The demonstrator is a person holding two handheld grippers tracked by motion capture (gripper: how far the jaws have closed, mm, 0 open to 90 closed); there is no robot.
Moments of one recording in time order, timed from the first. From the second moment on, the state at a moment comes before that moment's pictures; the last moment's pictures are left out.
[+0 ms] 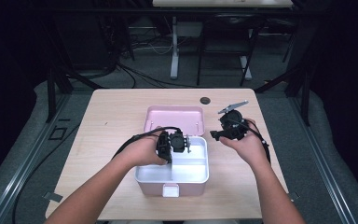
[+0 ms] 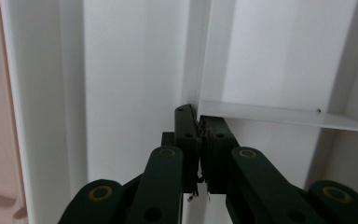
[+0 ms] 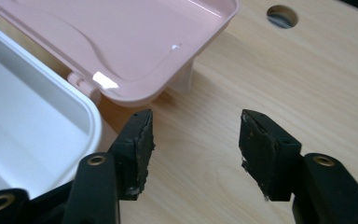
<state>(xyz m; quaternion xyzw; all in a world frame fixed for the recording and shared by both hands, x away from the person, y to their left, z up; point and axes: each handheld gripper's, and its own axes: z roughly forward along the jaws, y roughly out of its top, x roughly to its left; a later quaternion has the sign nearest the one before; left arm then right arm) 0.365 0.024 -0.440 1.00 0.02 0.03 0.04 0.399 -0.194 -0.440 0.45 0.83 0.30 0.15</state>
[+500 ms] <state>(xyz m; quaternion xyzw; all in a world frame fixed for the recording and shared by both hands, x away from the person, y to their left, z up) 0.363 0.023 -0.440 1.00 0.02 0.04 0.03 0.429 -0.179 -0.442 0.47 0.82 0.29 0.15</state>
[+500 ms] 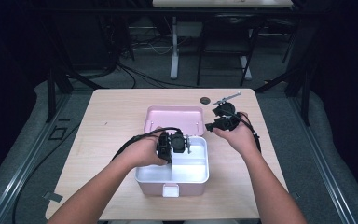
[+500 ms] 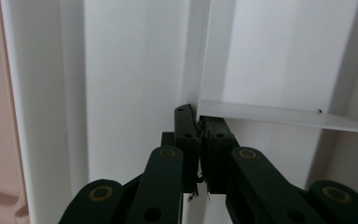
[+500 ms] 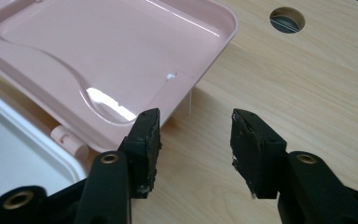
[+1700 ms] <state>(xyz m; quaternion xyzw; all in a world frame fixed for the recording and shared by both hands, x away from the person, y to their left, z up) 0.362 0.021 -0.440 1.00 0.02 0.04 0.03 0.494 -0.144 -0.471 0.55 0.79 0.24 0.14</state>
